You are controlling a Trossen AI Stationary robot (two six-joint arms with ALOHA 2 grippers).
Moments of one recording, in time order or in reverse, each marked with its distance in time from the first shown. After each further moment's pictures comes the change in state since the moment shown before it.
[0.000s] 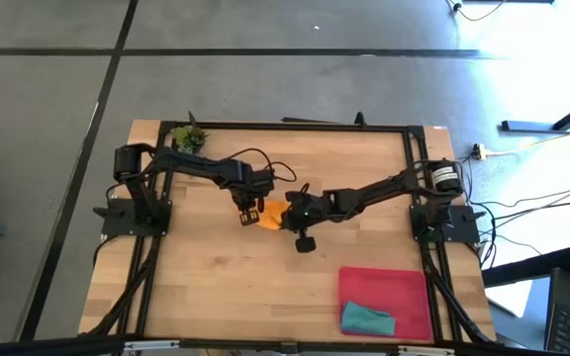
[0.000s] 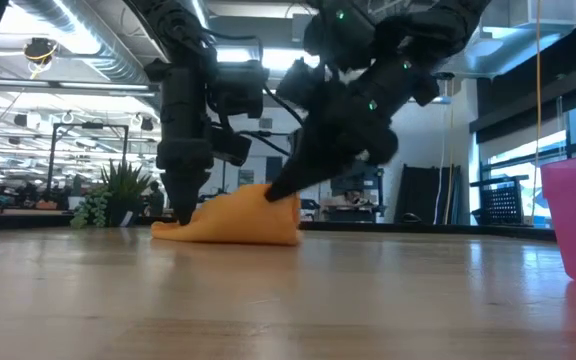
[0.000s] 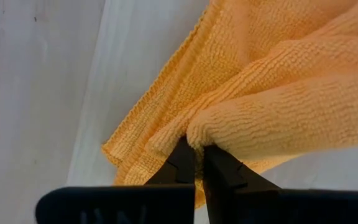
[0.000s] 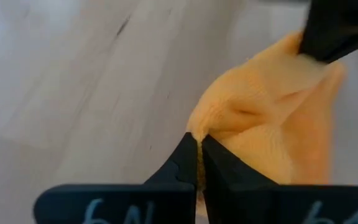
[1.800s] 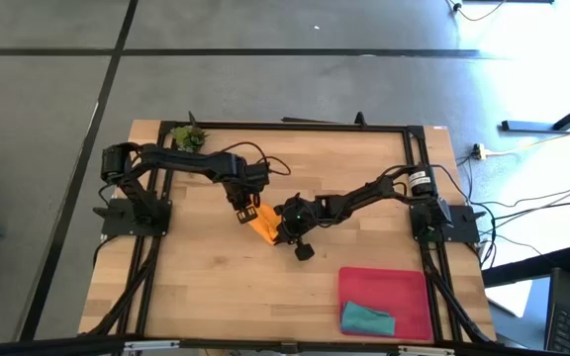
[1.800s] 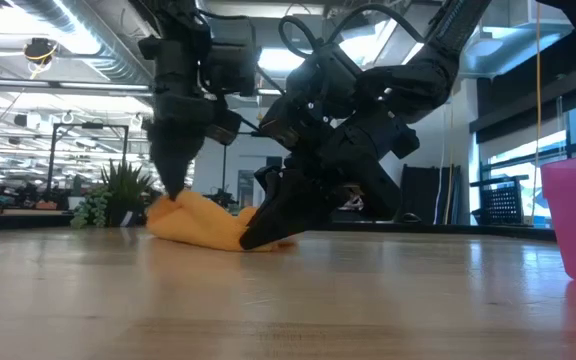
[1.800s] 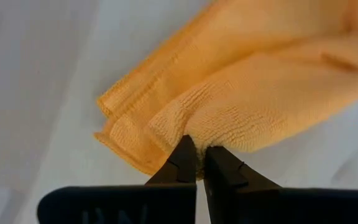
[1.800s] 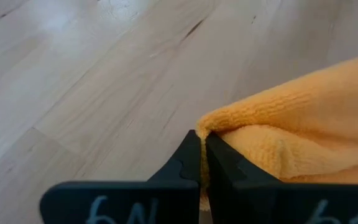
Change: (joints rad) left arm 0.026 -0.127 0.048 -0.158 0.090 -0.127; right arm -0.001 0.220 0.005 0.191 -0.274 -0.135
